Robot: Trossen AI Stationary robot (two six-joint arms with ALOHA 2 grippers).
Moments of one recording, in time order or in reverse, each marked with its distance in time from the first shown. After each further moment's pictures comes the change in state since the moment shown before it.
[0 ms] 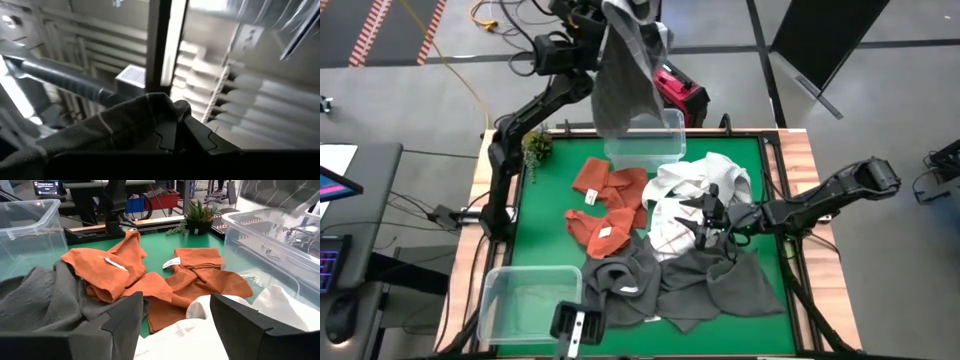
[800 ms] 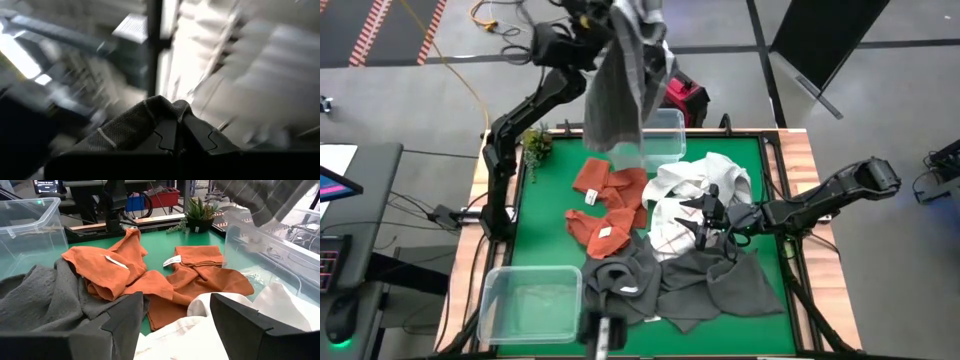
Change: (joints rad) left arm -0.006 -0.047 0.001 -0.307 0.163 0.069; right arm 0.003 0.000 0.000 -0.010 0.000 0.011
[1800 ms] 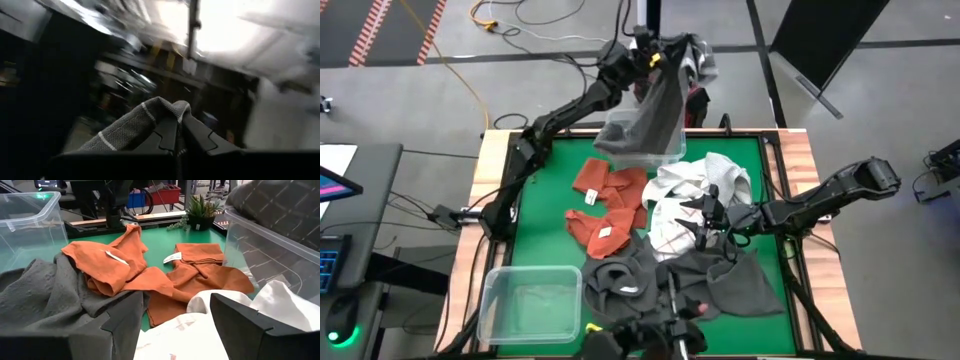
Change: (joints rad) left arm 0.044 0.311 0.000 -0.105 0.209 0.189; right arm 0.004 0.000 0.000 -0.016 -0.003 -0.010
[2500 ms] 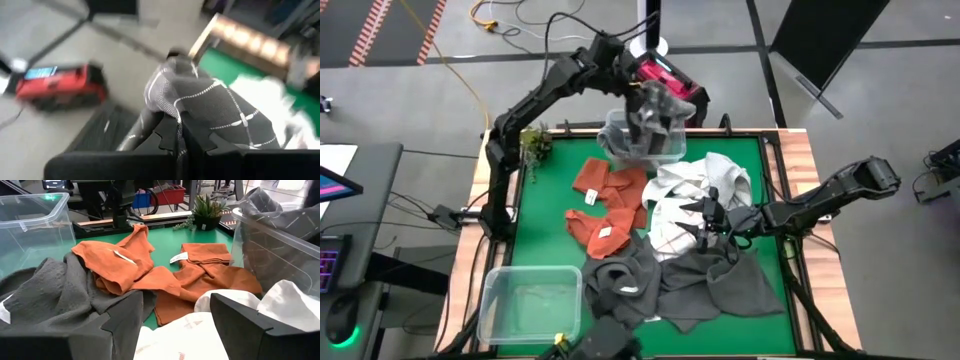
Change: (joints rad) left arm 0.027 -0.268 0.001 -1.462 -0.167 0.536; right arm 0.024 0.000 0.000 0.003 0.000 0.011
